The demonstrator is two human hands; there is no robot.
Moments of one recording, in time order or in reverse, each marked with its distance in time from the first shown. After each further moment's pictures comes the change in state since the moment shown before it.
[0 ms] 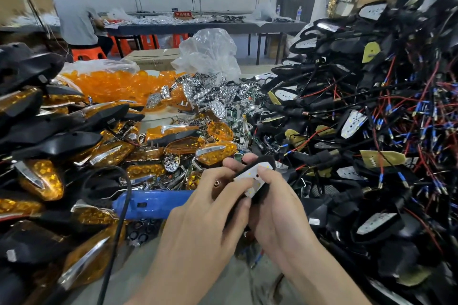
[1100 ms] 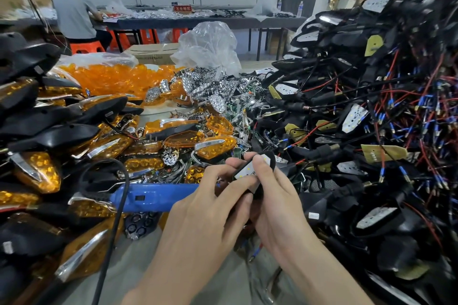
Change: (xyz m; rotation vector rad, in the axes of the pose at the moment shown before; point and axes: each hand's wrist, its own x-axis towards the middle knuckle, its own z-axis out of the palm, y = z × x) left_hand -0.002 -0.004 0.008 0.022 -0.031 0.008; right_hand 0.000 0.005 -0.002 -0.159 0.094 -0.110
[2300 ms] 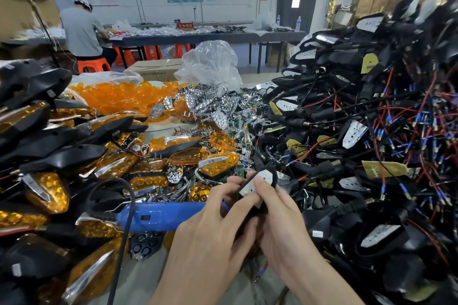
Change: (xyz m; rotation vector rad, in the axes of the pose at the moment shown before) left_hand 0.001 0.001 0.003 0.021 -0.021 0.033; right_hand -0.005 -0.007 0.004 -0.005 0.009 0.059
